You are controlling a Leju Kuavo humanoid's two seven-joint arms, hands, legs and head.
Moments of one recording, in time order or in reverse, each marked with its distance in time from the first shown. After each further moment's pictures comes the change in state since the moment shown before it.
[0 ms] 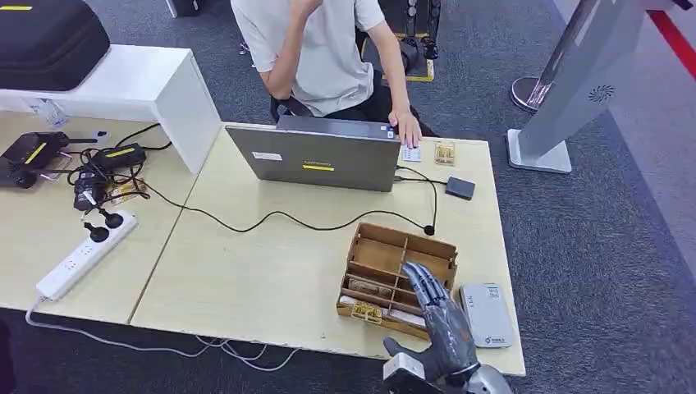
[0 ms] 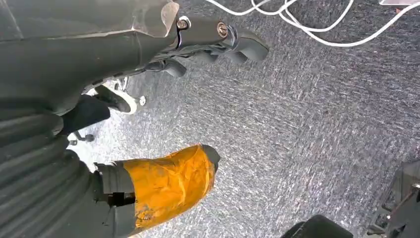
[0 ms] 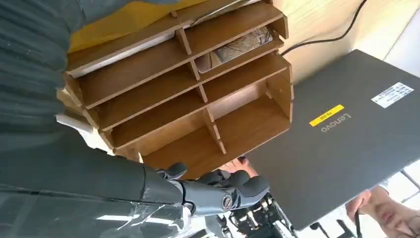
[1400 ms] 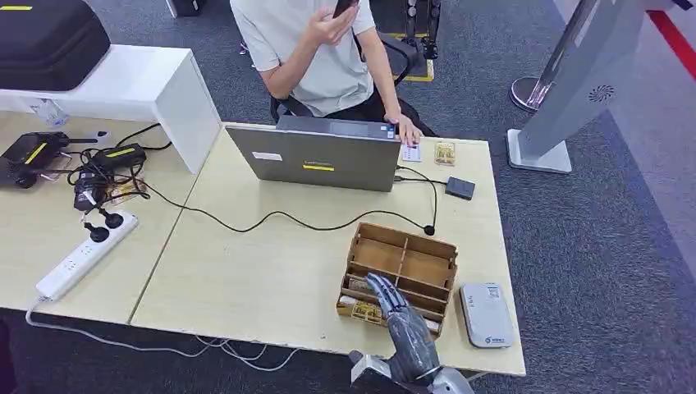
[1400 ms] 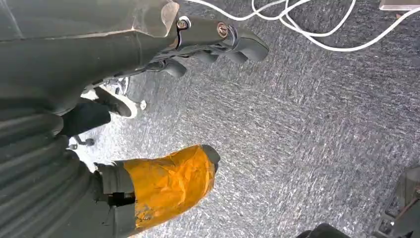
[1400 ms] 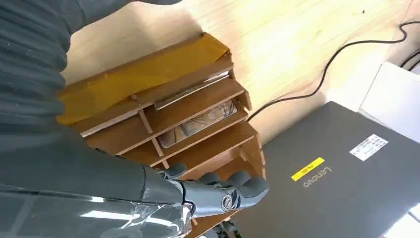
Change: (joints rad) left arm 0.000 0.005 0.000 0.000 -0.013 0.011 -0.006; right arm -0.038 0.083 0.100 0.130 -0.059 0.030 0.003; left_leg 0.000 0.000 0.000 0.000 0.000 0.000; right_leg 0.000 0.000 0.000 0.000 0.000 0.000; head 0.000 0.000
